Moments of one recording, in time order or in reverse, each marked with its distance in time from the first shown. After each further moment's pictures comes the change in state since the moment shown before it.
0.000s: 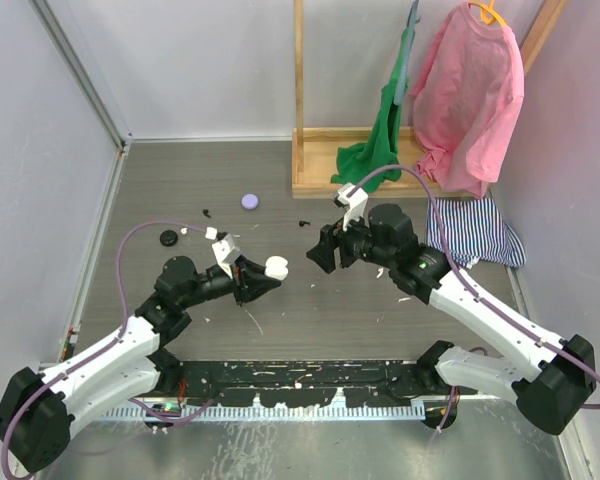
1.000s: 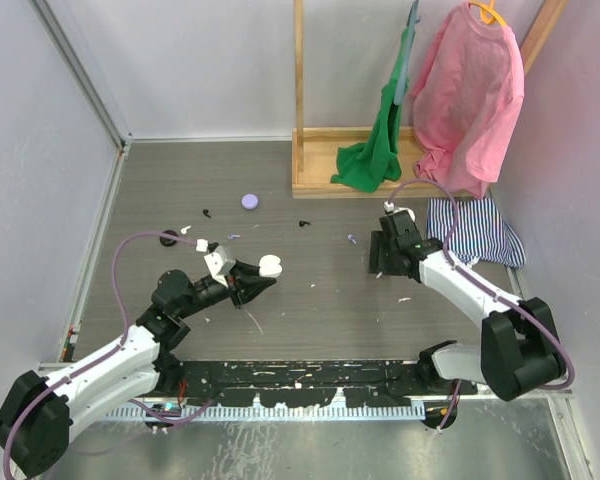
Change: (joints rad) left arm 0.000 -0.040 -0.143 0.203 -0.098 0.080; right arm -0.308 0.208 -0.135 -0.296 0.432 0.197
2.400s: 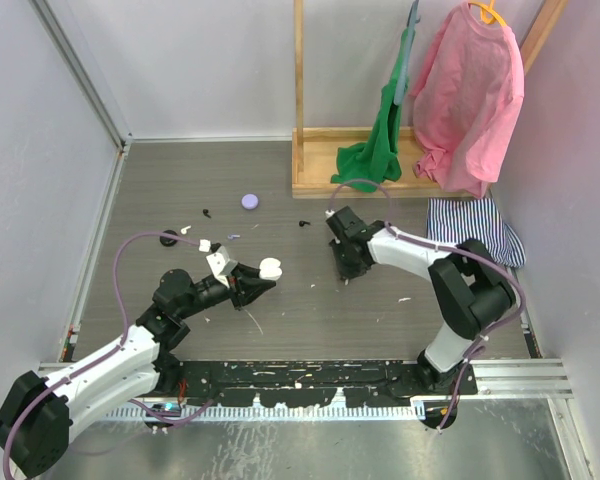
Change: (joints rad) left arm 0.000 -0.003 0.002 -0.055 0.001 0.000; right arm 0.197 0.387 0.221 -0.040 -0.083 -0.053
